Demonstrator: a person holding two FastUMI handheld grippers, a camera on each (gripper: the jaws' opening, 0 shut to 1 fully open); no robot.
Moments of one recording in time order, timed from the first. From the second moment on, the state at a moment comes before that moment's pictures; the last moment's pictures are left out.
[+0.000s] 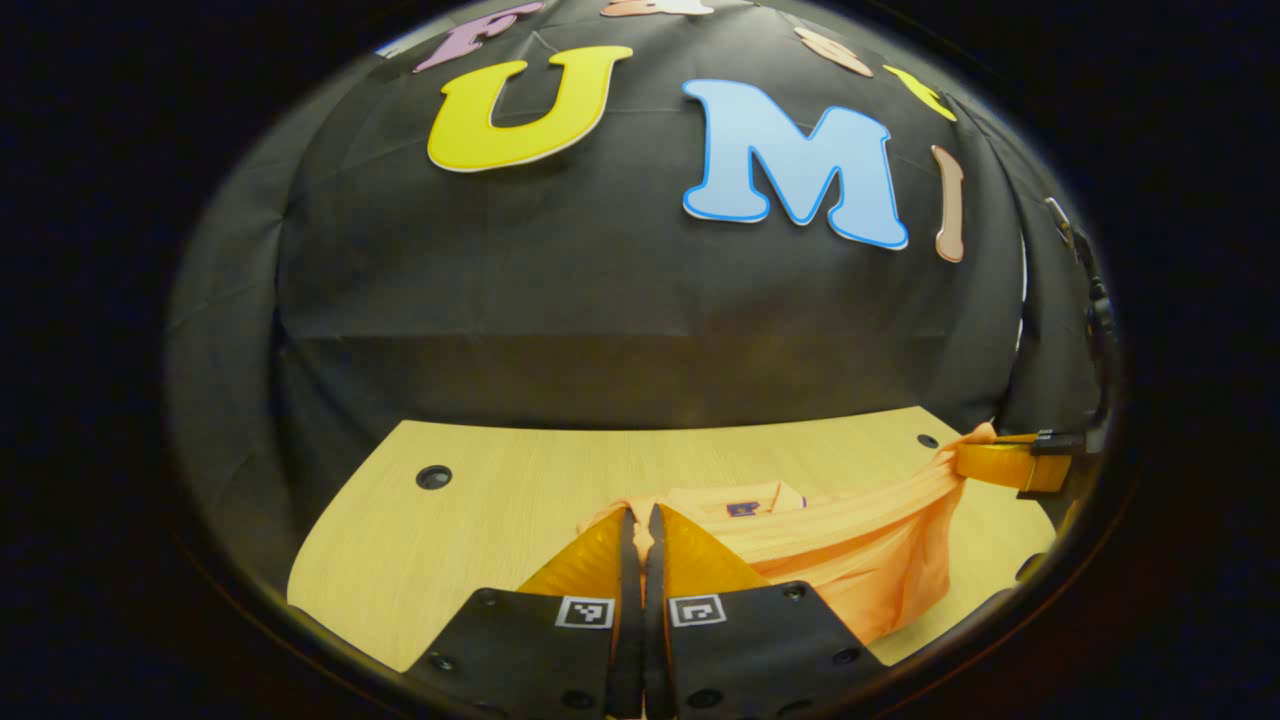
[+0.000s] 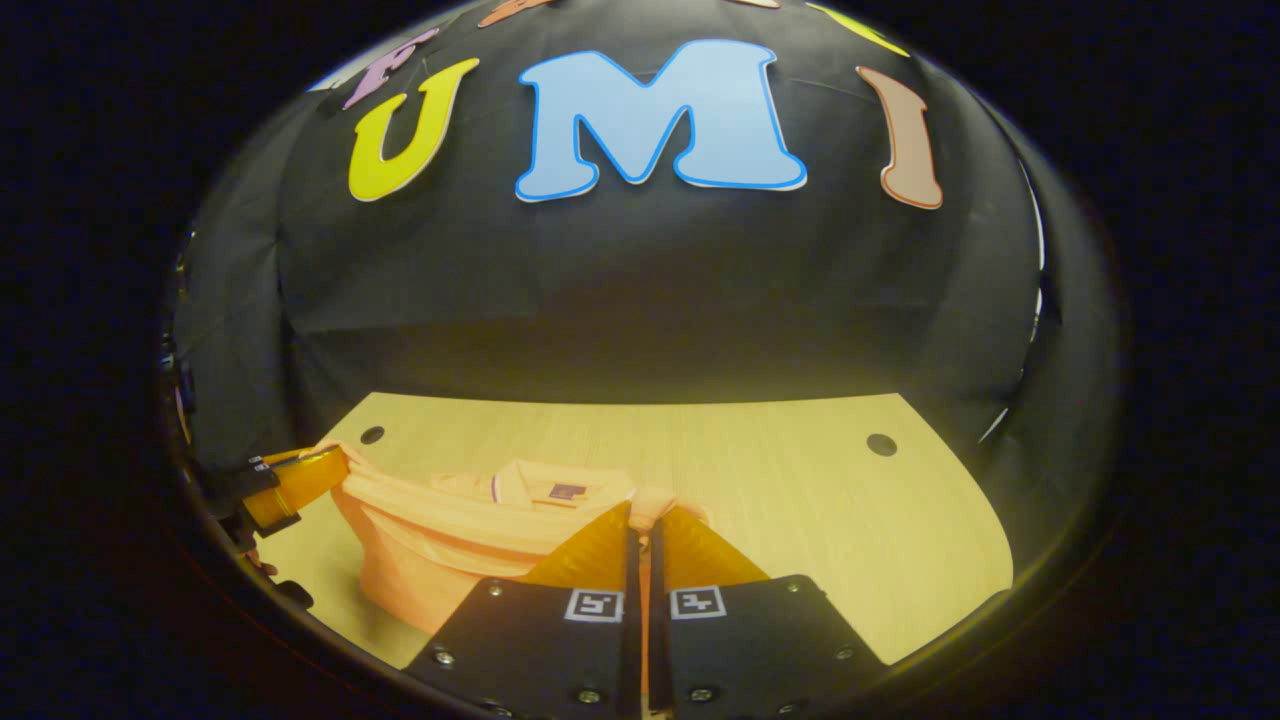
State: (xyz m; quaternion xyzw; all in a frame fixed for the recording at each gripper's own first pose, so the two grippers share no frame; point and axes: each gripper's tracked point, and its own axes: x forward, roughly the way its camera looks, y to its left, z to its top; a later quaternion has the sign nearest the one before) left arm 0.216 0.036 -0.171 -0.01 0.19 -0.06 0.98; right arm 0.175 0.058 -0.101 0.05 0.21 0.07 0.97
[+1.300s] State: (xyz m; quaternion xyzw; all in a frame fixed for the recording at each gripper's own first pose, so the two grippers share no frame) left arm 0.317 0.036 -0.276 0.04 0.23 -0.08 0.97; right arm 0.271 0.070 -0.202 0.01 0.31 0.02 0.95
